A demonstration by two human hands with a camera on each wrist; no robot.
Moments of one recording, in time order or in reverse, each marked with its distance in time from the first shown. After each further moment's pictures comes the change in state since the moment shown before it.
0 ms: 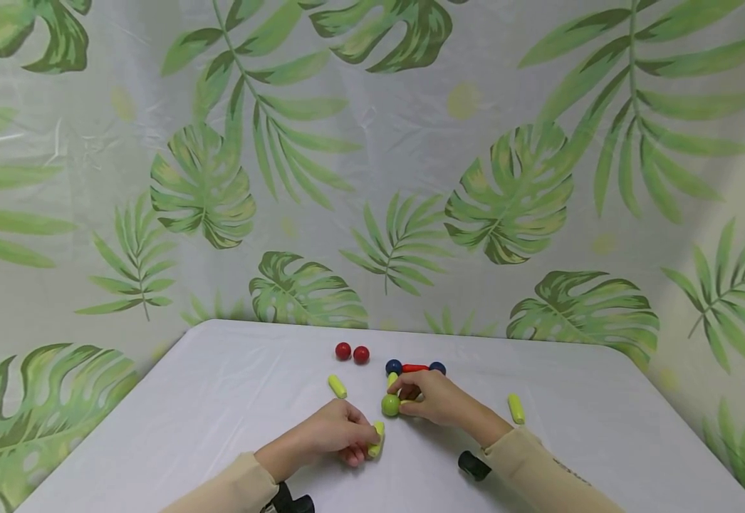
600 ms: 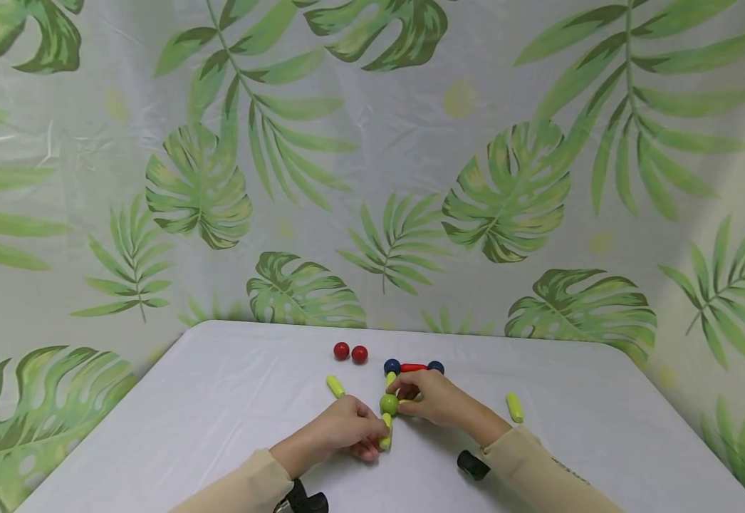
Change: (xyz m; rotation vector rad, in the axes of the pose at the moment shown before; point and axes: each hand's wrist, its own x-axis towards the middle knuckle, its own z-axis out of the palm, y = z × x) left_hand 0.017 0.005 0.015 -0.059 0.057 -0.054; right_hand 0.001 0.005 0.001 -0.006 0.008 -0.003
